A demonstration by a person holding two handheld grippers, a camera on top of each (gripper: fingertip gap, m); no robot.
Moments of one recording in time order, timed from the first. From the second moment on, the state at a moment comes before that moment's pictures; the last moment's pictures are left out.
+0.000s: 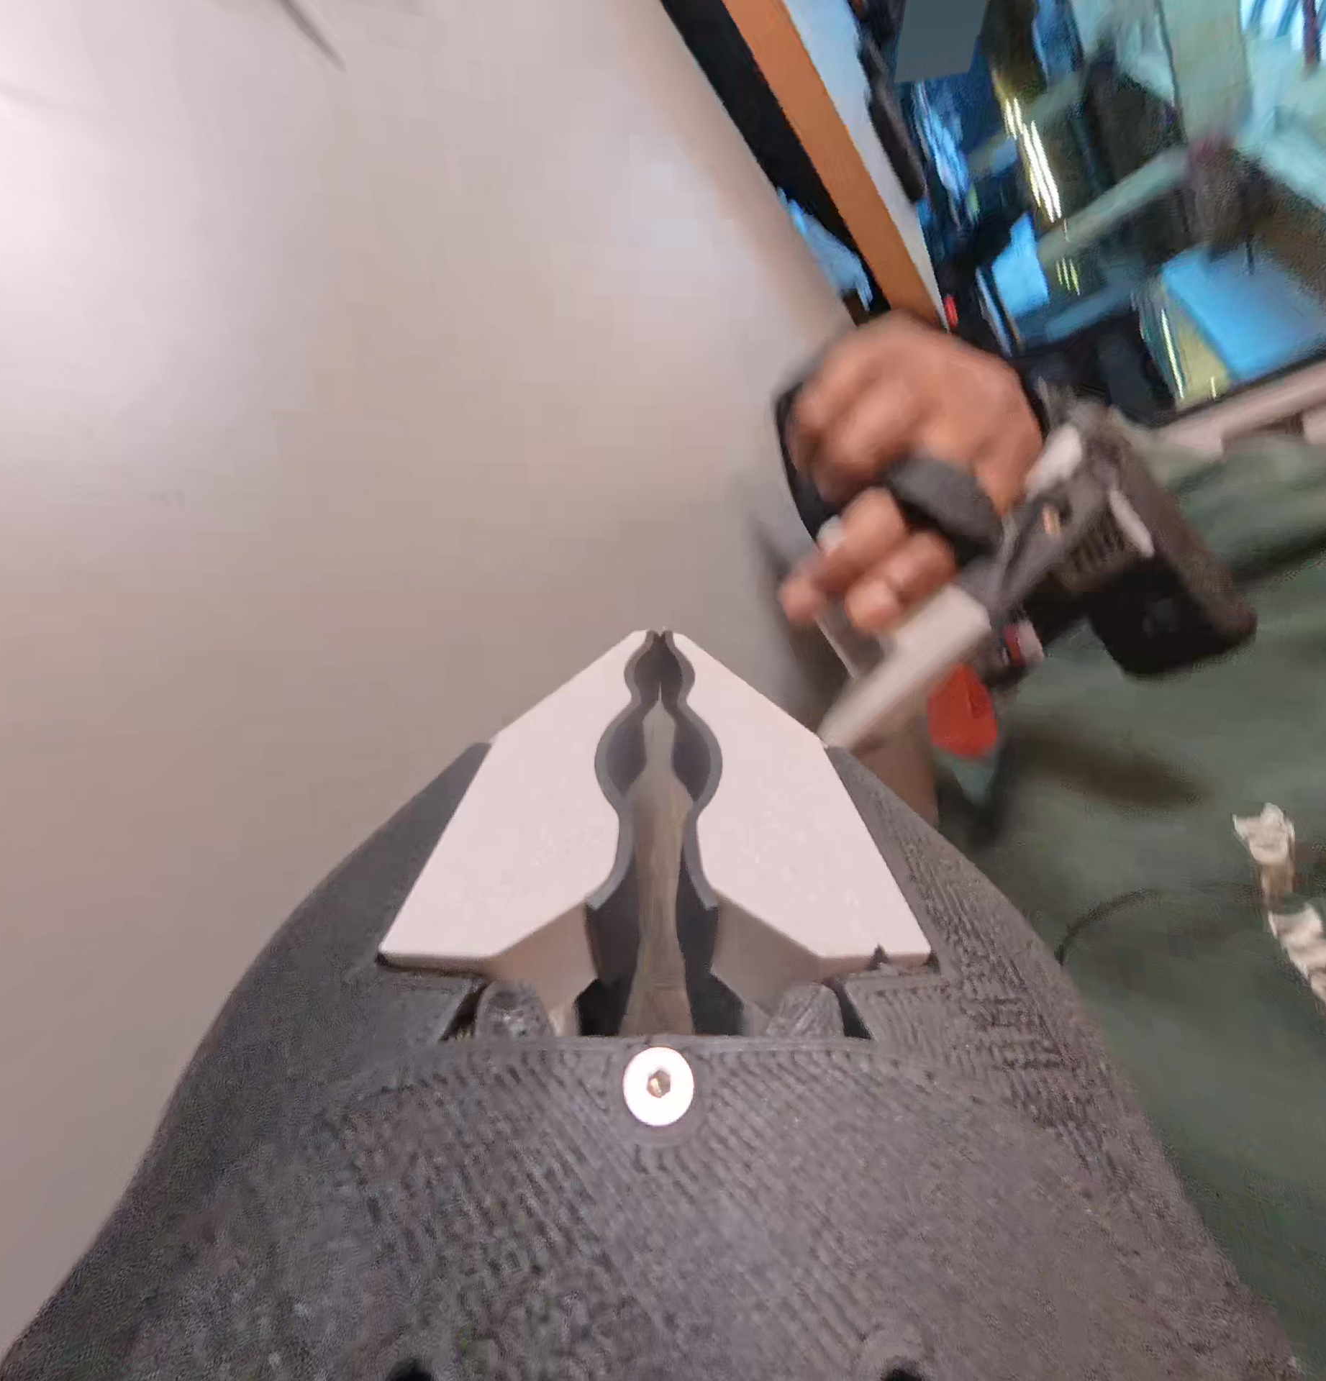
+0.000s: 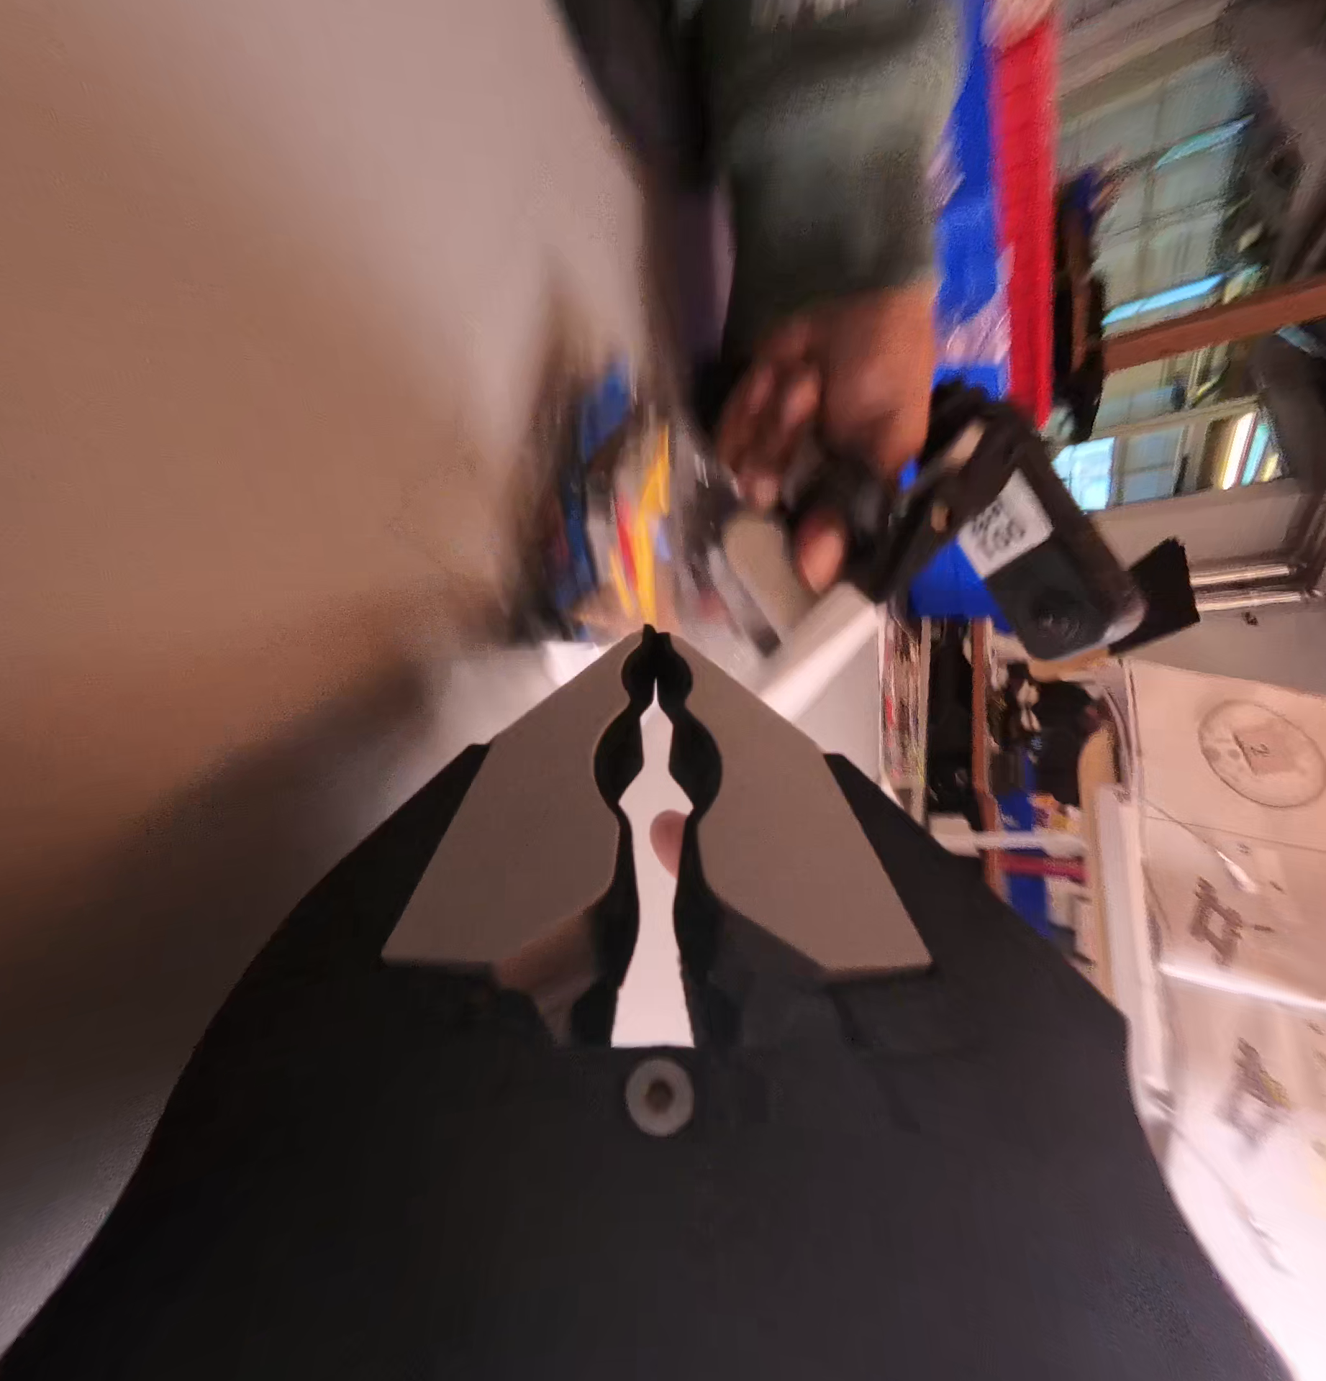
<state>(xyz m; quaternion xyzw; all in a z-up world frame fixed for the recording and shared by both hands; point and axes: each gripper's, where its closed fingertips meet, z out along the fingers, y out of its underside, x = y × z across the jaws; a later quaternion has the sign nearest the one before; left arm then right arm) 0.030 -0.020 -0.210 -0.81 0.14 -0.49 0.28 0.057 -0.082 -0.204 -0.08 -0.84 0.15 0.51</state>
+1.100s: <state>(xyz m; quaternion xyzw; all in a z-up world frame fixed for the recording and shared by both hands) 0.042 -0.043 -0.138 -0.71 0.20 -0.56 0.38 0.055 -0.047 -0.177 -0.48 -0.66 0.53 0.22</state>
